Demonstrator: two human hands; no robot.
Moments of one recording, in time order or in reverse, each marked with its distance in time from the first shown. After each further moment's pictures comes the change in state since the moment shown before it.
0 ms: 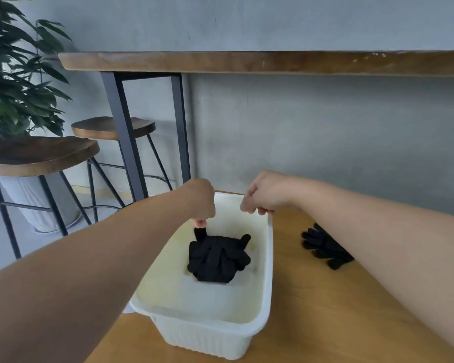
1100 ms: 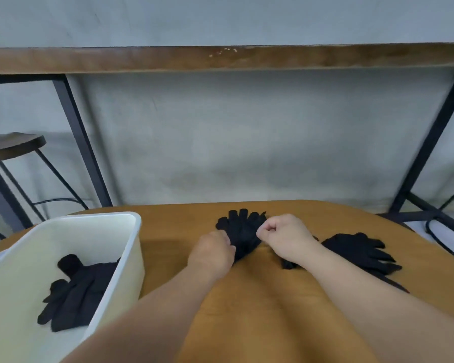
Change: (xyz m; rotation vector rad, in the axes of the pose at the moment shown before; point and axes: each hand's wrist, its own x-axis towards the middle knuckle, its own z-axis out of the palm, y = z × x) left_hand 0.040 0.211 0.169 -0.268 0.185 0.274; right_hand -0.104 0.251 0.001 0.301 0.476 0.329
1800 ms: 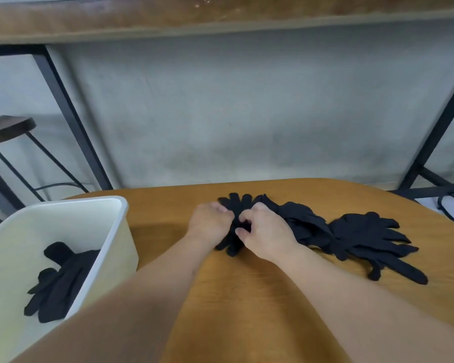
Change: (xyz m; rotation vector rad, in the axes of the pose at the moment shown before) left_hand 0.033 0.011 0.006 -0.367 0.034 -0.138; right_hand 0.033 0.028 0.062 -0.295 0.023 -0.223
